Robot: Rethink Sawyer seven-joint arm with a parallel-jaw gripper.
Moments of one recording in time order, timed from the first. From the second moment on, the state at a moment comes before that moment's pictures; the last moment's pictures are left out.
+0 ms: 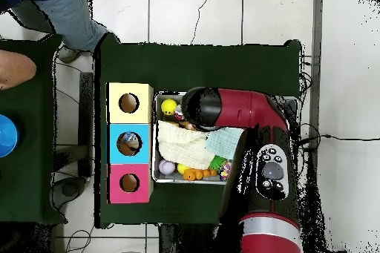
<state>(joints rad) -0.20 -0.52 -0.10 1.34 -0.20 0.72 1.79</state>
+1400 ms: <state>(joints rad) -0.20 -0.46 -0.11 1.41 -0.19 0.73 1.79</state>
